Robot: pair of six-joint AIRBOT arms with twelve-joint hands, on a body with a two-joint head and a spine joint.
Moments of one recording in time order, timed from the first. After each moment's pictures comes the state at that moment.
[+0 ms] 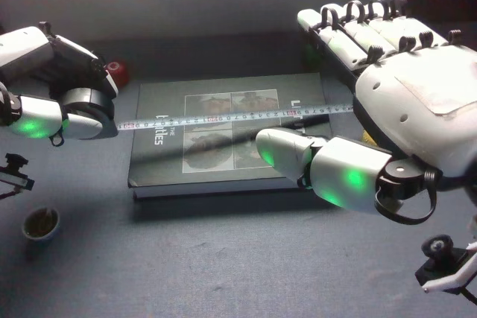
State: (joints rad) left arm 0.83 -0.93 1.31 -0.06 -0.56 0.27; right arm -0.42 -1.00 0.43 1.05 1.11 -2.01
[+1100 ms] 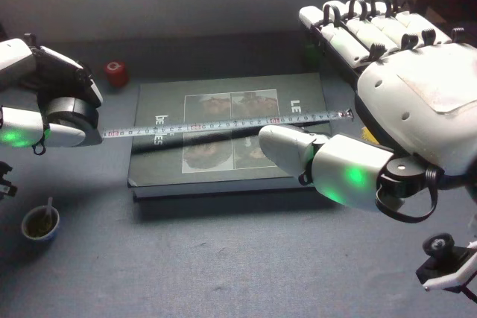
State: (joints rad) left arm 0.96 -0.98 1.45 0.06 -0.71 0.09; right arm -0.42 -1.00 0.43 1.05 1.12 -2.01
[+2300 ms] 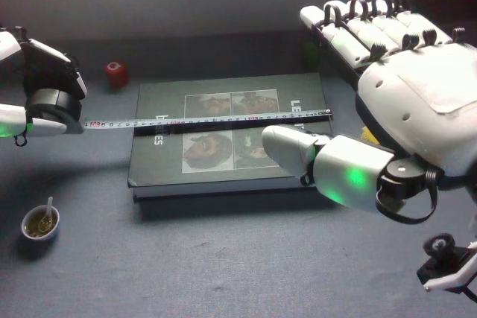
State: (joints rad) left arm 1.00 -1.06 1.64 0.18 -0.83 0.08; right arm -0.42 -1.00 0.43 1.05 1.12 -2.01
